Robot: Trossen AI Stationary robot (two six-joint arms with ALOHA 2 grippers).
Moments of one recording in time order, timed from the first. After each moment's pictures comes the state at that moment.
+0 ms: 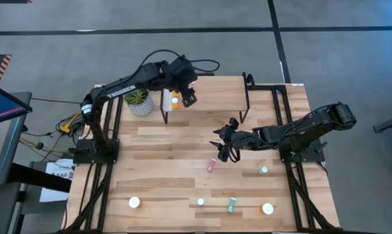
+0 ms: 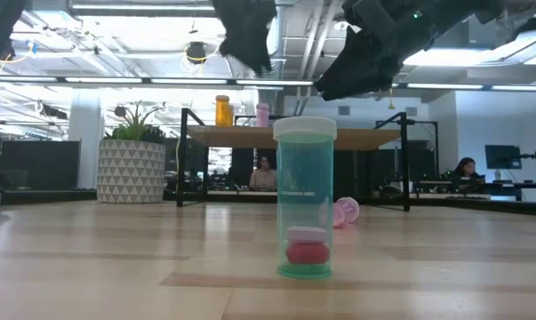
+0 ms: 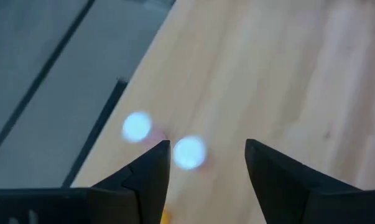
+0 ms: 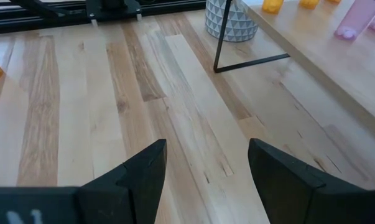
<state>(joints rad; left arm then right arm) 0.37 1.79 1.93 -1.00 -0.15 0.06 0.18 1.36 0.80 0.01 0.47 0.26</state>
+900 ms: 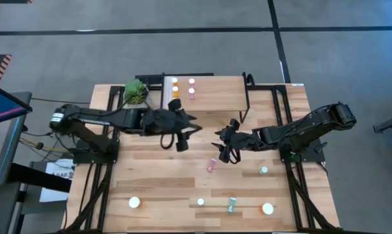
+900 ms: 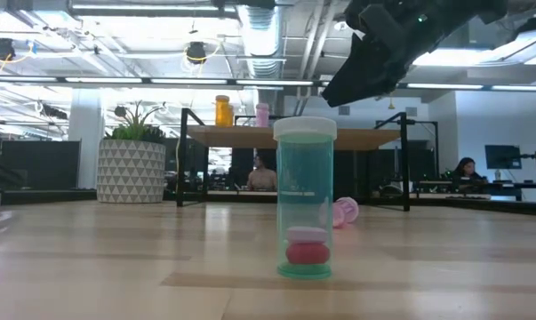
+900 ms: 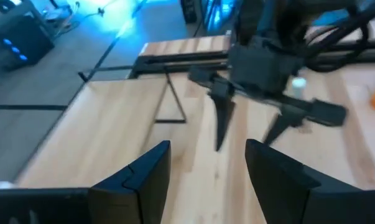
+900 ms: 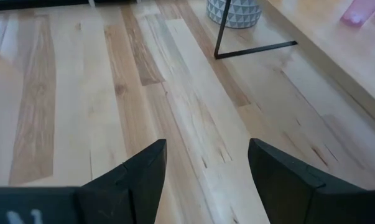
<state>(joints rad) -0.09 1.43 1.34 -0.39 -0.34 0.02 0.18 1.36 0.80 -0.05 0.47 0.26</state>
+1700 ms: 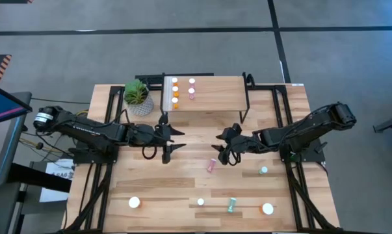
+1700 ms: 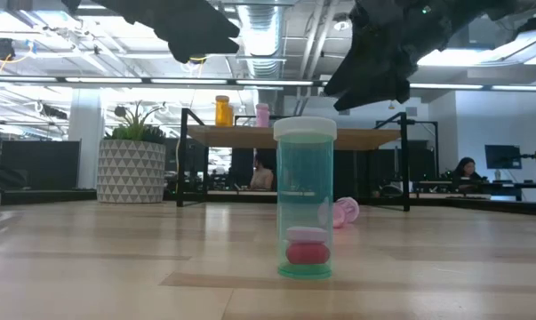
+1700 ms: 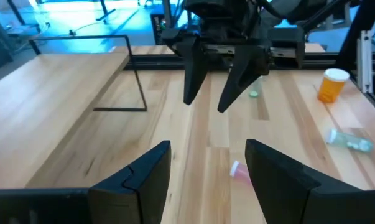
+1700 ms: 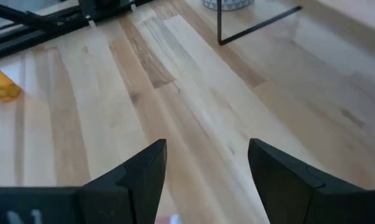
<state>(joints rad) -0.14 1.19 0.73 0.13 -0.26 -0.04 0.23 1.36 0.80 -0.07 0.47 0.56</state>
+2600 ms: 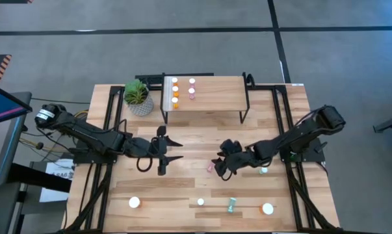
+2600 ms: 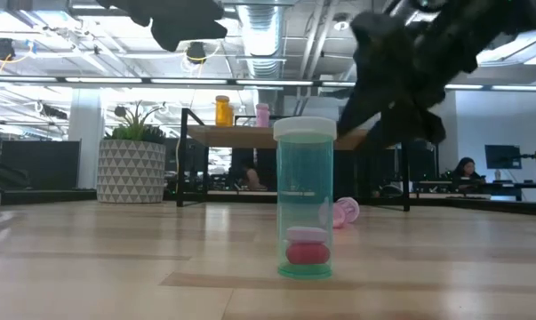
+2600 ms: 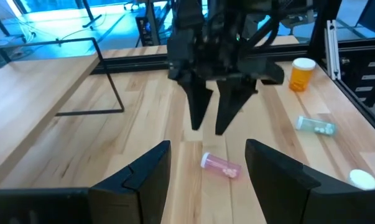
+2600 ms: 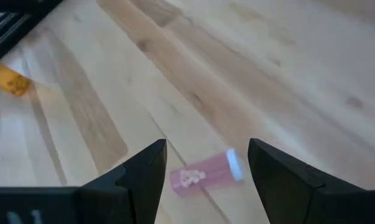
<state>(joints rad) -0.32 1.19 0.71 0.13 -0.38 -0.05 0.34 1.55 0.80 -0.08 0.43 1.03</state>
